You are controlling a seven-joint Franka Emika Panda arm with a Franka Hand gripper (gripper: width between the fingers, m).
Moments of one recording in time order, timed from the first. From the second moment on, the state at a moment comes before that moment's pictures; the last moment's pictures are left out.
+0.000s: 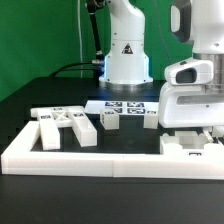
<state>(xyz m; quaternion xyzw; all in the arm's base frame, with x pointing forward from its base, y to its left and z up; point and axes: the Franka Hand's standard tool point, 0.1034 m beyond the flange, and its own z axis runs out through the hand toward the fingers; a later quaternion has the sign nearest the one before) 0.599 0.123 0.019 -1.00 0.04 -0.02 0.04</state>
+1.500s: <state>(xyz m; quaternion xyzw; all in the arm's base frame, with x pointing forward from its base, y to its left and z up) 0.523 0.065 0.058 -1.00 0.07 0.01 0.02</state>
